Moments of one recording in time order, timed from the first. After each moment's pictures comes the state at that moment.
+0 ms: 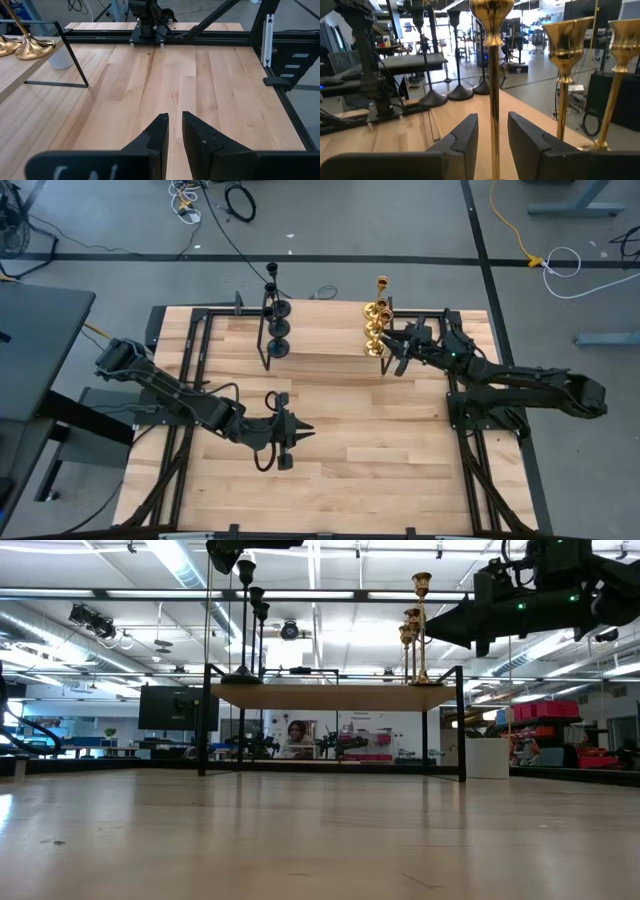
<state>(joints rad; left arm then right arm) -0.46 1.45 0.99 0.01 -0.55 -0.24 -0.46 0.88 0.31 0.60 -0.04 0.04</state>
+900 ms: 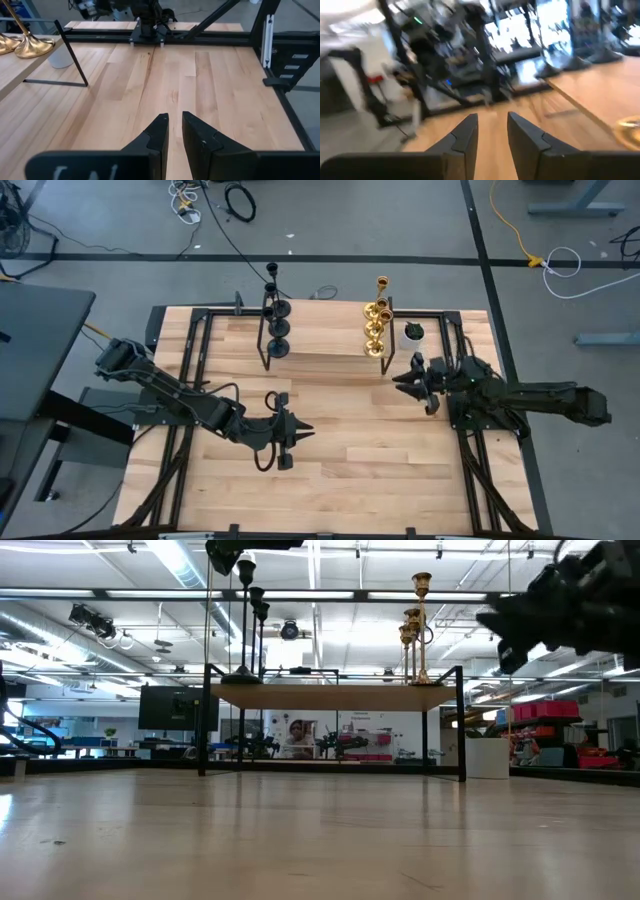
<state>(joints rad) -0.46 1.45 0.98 0.00 -0.54 -0.25 -0.28 0.48 0.02 0.59 -0.38 0.30</state>
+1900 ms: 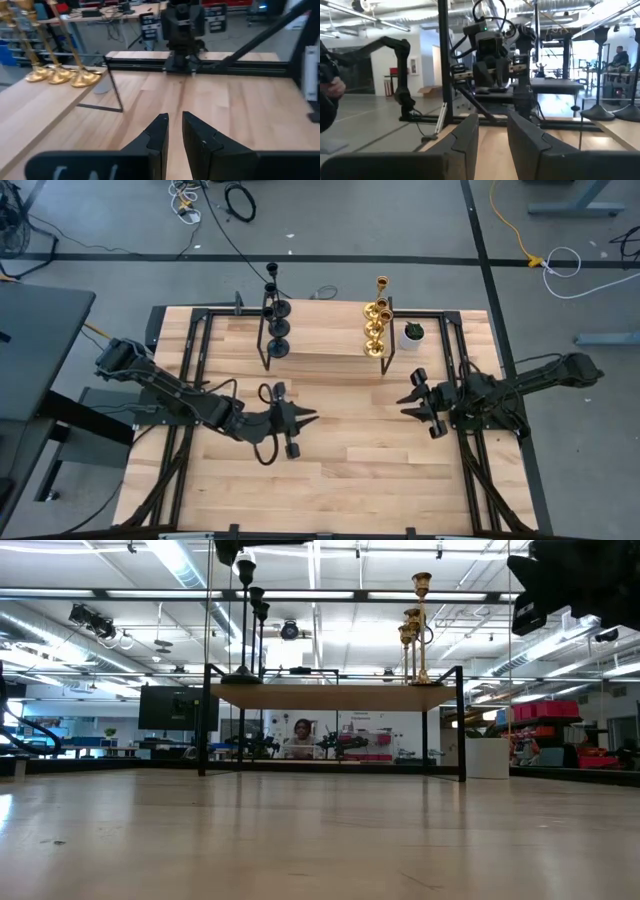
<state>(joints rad) -0.45 1.44 0.96 0.17 -0.72 -0.15 0.20 0.54 0.02 0.75 -0.04 0.02</state>
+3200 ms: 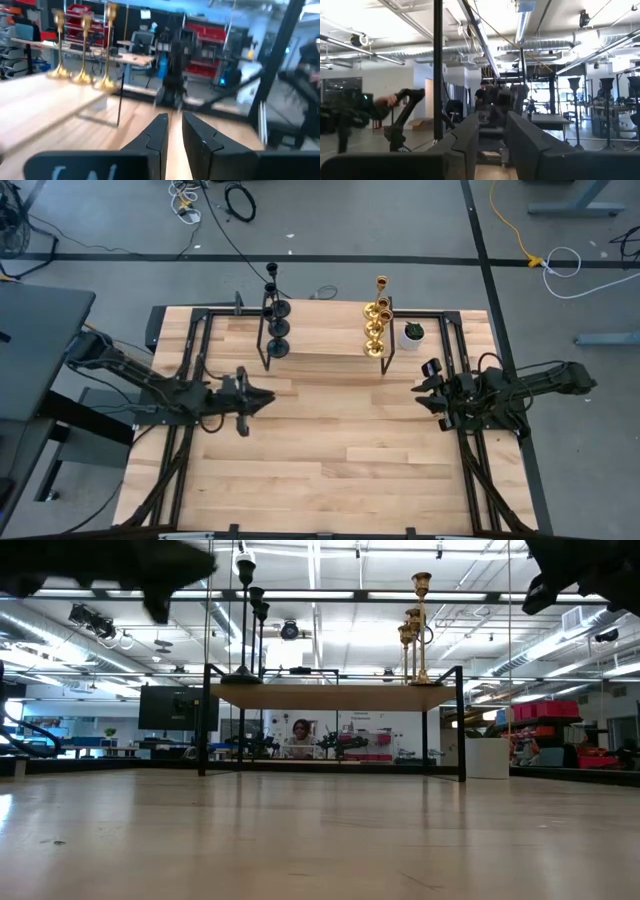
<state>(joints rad) -0.40 0.92 0.28 0.74 -0.57 -0.16 0.17 0.31 0.02 0.71 -0.02 0.01</state>
